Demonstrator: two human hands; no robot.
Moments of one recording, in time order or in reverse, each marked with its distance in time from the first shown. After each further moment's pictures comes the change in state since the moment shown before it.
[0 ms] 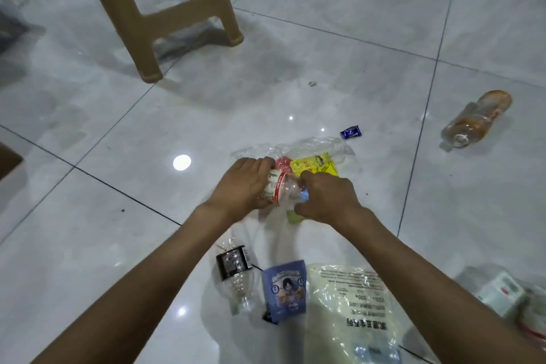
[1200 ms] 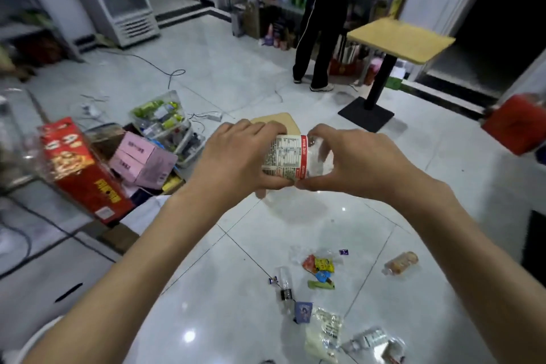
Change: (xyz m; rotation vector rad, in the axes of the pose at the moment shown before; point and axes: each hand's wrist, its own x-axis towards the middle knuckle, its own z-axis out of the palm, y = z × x) left_hand -0.256 0.115 -1.037 0.057 0.382 -0.321; right_hand -0.415 -0.392 -0.901 -0.173 0.259 -0.479
